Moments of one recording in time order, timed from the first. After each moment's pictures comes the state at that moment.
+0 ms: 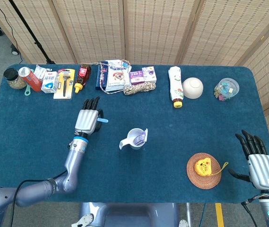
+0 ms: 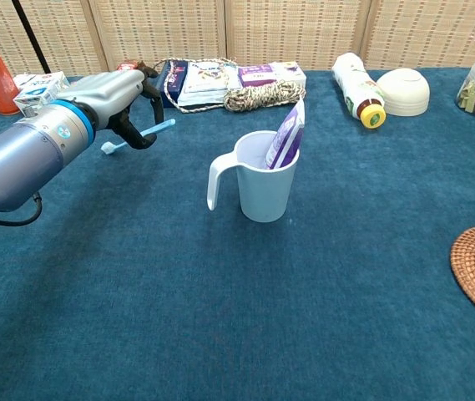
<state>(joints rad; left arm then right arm) -0.82 -1.83 -0.33 -1.21 0.92 1.07 0.52 0.10 -1.06 0.06 -1.75 -1.52 1.46 0.03</state>
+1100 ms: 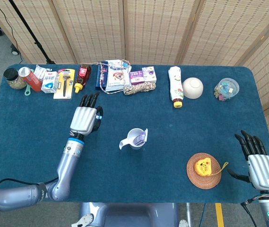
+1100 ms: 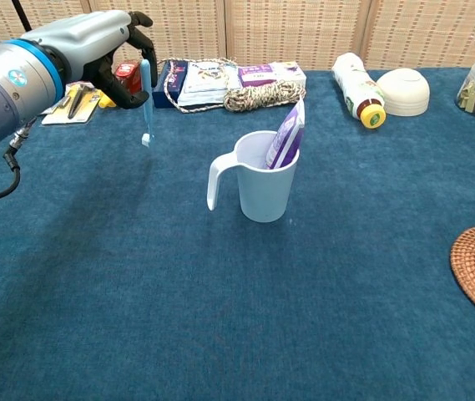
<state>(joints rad) -0.80 -1.65 -0.34 -1.59 0.89 1.20 0.66 0.10 -1.06 0.06 -1.76 -1.53 1.47 0.03</state>
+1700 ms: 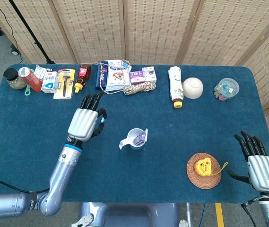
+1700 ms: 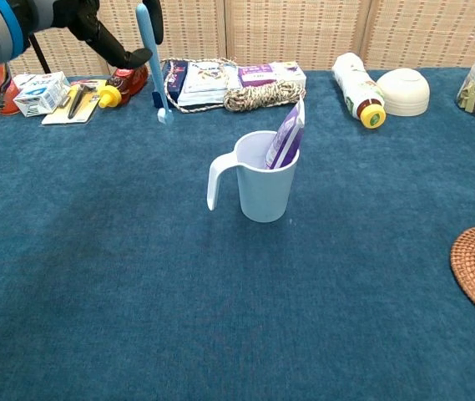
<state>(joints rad) -0.78 -1.51 -0.33 -1.92 0.93 1.29 0.73 0.09 -1.06 0.05 -1.76 -1.54 1.48 0.03</state>
